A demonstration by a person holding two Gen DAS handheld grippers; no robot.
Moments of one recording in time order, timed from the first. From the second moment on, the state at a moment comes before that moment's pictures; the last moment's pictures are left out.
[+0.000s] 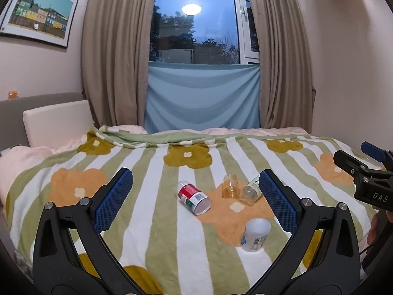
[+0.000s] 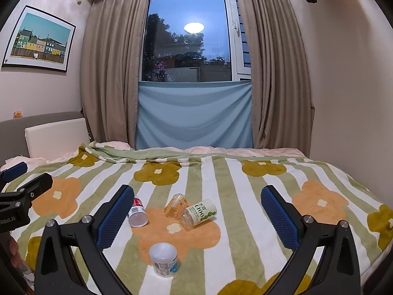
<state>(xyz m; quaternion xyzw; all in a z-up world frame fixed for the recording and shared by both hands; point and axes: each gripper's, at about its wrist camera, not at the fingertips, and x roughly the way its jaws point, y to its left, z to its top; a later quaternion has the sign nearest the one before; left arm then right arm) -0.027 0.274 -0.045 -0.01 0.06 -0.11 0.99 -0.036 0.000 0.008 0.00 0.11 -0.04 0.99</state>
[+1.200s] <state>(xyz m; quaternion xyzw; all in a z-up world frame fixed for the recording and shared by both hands) -0.027 0.272 -0.044 0.00 0.06 -0.12 0.99 -0.038 -0.001 0.007 0.00 0.11 -0.04 0.99</state>
